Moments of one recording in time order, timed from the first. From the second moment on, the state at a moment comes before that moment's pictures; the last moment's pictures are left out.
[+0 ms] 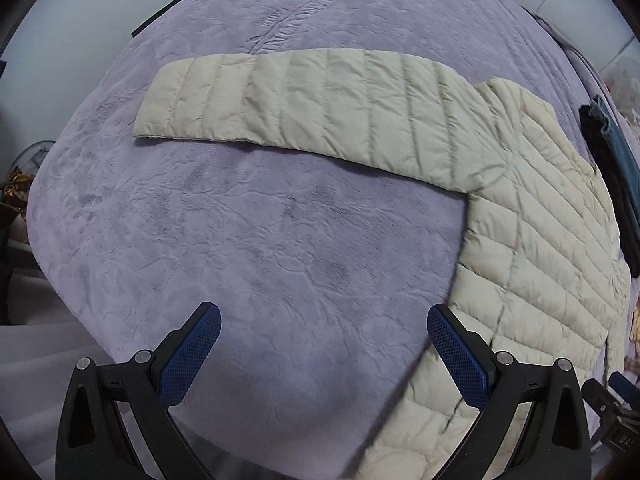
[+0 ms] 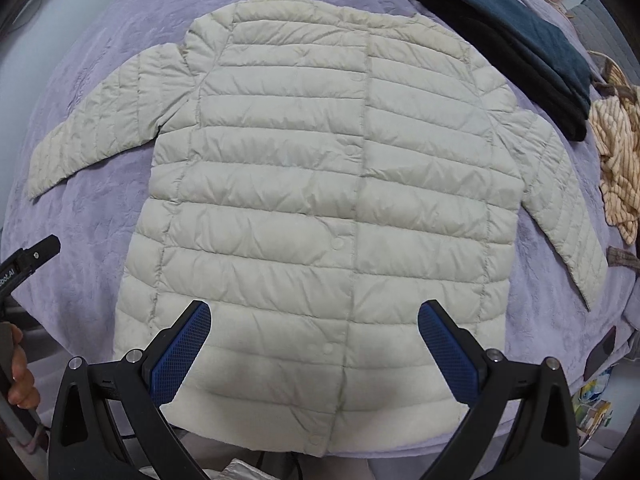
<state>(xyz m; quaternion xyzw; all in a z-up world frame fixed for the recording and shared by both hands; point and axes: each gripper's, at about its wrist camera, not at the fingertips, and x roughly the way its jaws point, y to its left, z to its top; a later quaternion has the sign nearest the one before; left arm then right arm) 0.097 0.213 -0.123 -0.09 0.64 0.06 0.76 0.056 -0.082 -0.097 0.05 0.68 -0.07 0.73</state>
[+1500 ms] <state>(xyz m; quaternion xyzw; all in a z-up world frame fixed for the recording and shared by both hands) 0.232 0.313 -0.118 -0.30 0.43 -0.08 0.84 0.212 0.027 -0.212 0.08 0.63 0.04 0.77</state>
